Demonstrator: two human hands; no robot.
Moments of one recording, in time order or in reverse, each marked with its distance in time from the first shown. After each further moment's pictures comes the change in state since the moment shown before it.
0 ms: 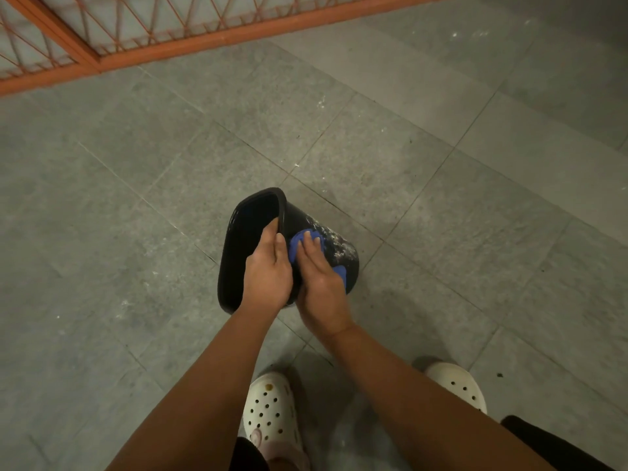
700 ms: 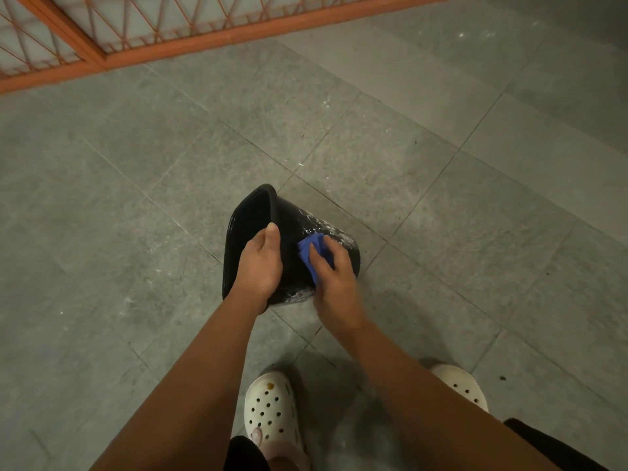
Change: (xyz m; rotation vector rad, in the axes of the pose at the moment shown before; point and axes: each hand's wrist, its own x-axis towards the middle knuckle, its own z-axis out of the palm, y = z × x) left_hand 0.011 0.004 -0.013 -0.263 -0.088 -0.281; right_hand -0.004 0.020 -0.011 -0.099 -0.031 0.002
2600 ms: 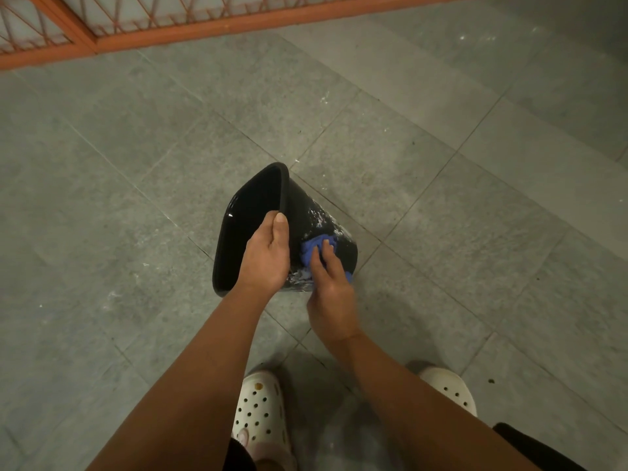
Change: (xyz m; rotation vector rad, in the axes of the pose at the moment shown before) left_hand 0.010 -0.006 0.012 0.193 0.007 0.286; right_hand -0.008 -0.004 0.009 -0.054 0.087 0.050
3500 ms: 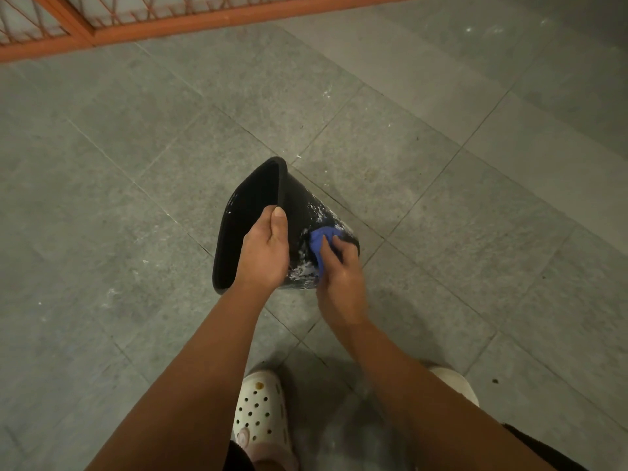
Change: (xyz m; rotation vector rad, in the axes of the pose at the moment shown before) left_hand 0.005 -0.004 -0.002 0.033 0.064 0.034; right_hand 0.016 0.013 -0.001 0.060 0.018 0.108
